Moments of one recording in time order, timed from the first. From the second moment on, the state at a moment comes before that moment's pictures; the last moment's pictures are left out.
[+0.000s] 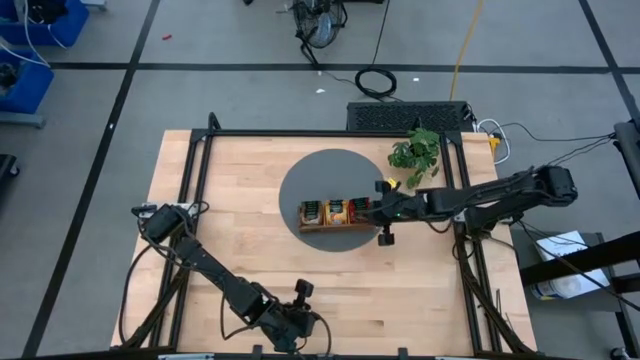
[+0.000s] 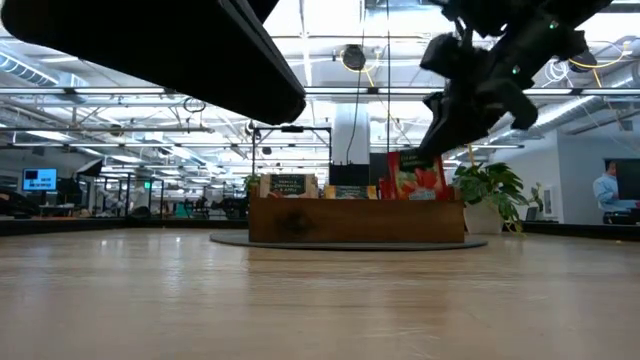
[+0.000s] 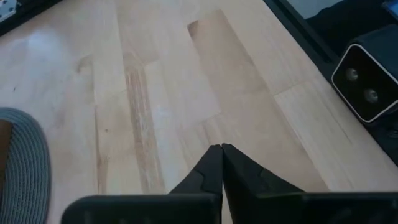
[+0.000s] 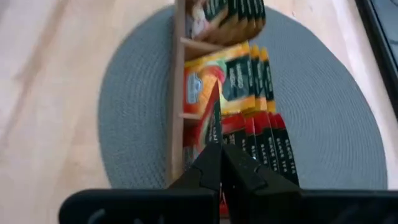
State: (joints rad) left arm -0.69 2.01 1.30 -0.09 -0.45 -0.06; right arm 0.03 1.26 0.66 -0.16 0.18 -0.19
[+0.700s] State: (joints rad) left arm -0.69 2.01 1.30 -0.13 -0.47 -0.09; right arm 0.03 1.33 0.59 -0.04 0.24 0.05
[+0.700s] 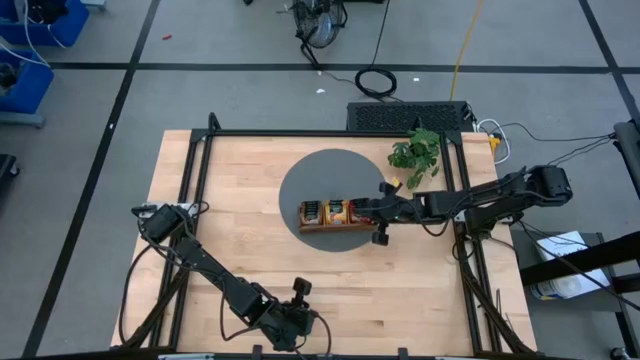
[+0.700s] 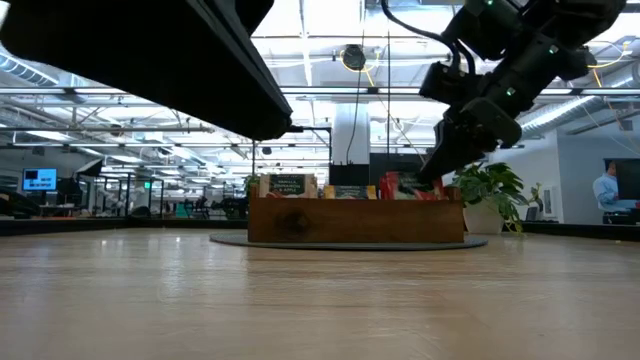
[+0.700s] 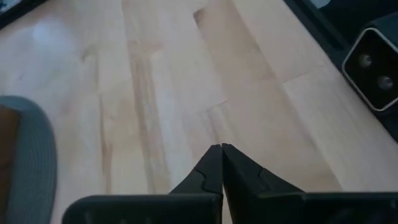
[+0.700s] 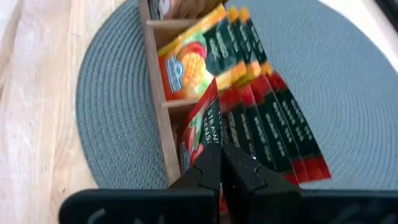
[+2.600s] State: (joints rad) left arm -0.22 0.59 0.16 0.30 -0.09 0.12; right arm 0.08 0.29 0.02 0.32 0.05 -0.10
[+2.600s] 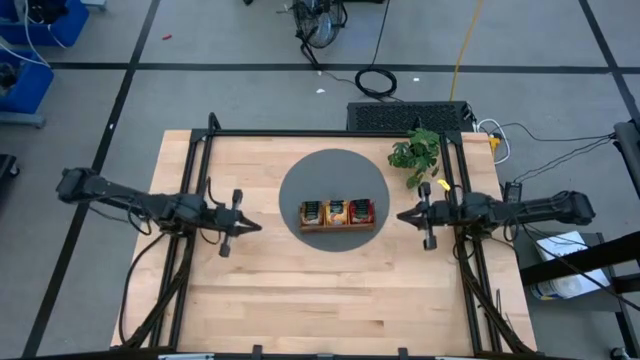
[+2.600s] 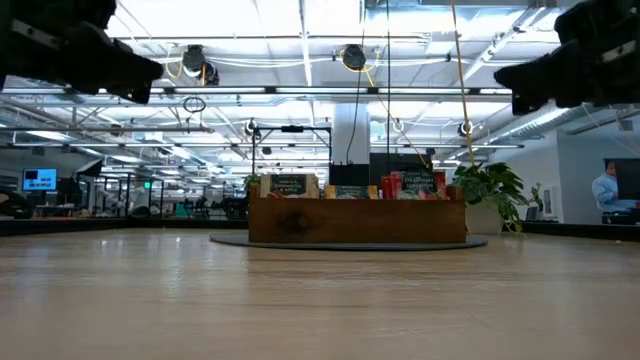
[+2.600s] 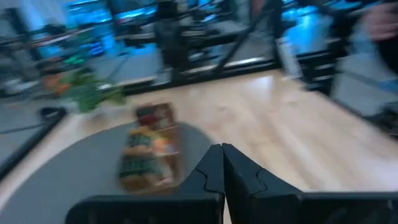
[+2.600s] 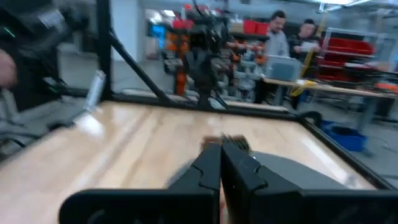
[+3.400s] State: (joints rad) left arm -0.06 0.43 0.01 0.29 0.13 0.12; right arm 0.00 0.19 0.02 0.28 -0.08 0.04
